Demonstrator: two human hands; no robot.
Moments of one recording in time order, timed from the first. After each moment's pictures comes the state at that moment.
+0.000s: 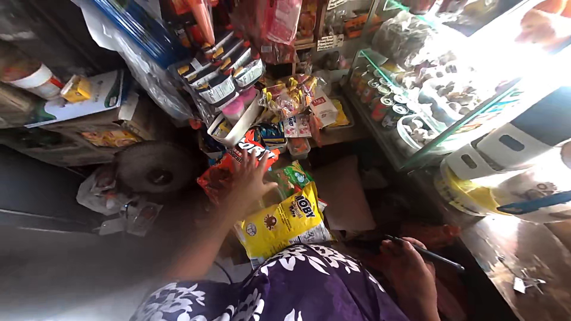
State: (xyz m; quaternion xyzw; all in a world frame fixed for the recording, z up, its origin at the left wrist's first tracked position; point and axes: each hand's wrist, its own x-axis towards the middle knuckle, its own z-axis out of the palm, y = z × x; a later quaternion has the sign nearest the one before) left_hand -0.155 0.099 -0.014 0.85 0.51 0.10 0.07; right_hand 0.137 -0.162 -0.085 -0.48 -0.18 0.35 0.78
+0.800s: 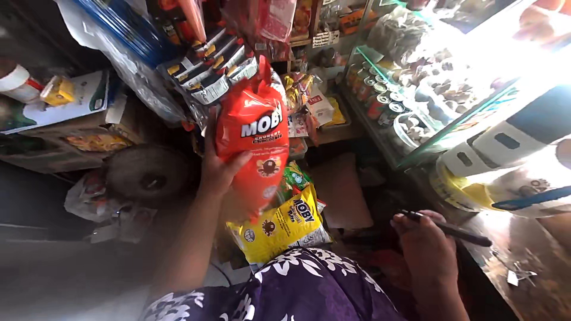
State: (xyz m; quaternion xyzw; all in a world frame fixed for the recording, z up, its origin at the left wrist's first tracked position) left_hand -0.174 0.085 0.062 0.65 0.32 0.57 0.38; right_hand 0.152 -0.123 -0.029 -0.44 -0.24 0.32 0.80
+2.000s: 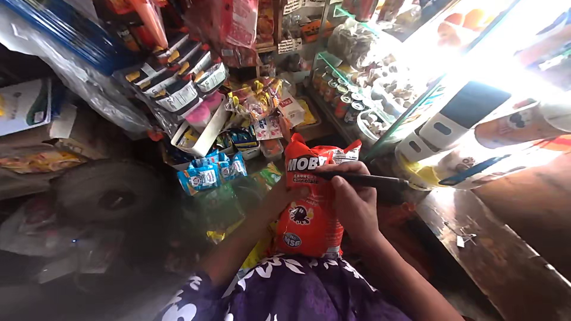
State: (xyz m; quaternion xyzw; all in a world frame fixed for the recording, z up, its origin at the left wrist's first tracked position) left_hand -0.070 0.028 0.019 0.56 0.27 0.27 0.74; right_hand 0.079 -0.058 0.042 -0.34 -0.48 0.29 0.75
